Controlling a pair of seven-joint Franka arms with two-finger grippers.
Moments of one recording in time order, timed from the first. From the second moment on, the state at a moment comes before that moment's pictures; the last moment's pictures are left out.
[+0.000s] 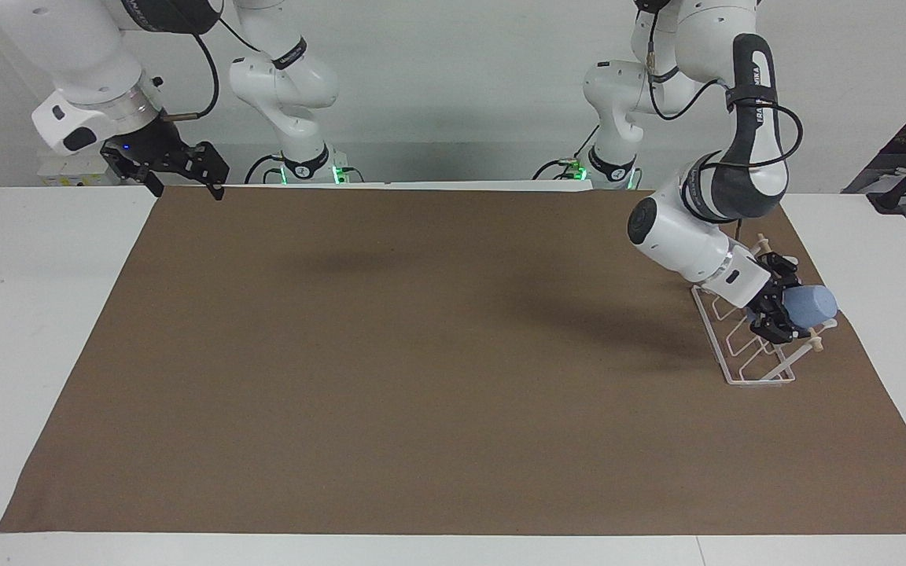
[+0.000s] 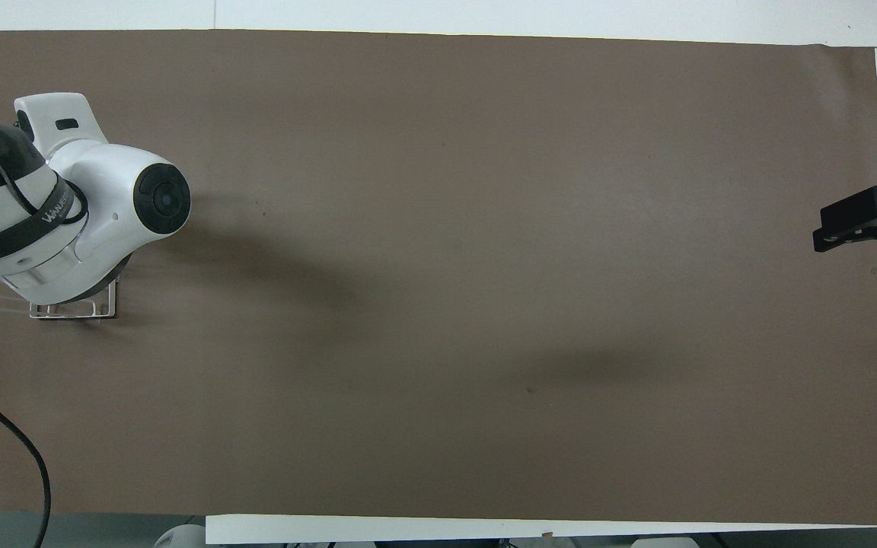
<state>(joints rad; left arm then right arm) -0.29 0.17 0.05 -1.99 1.28 1.94 -1.89 -0.14 -0.02 0.09 -1.54 0.00 1.37 0.04</state>
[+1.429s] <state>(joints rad) -0.27 0.23 0.05 -2.00 1.31 1.97 -1.93 -0.15 -0.02 0.09 -1.54 0.00 1.37 0.04</state>
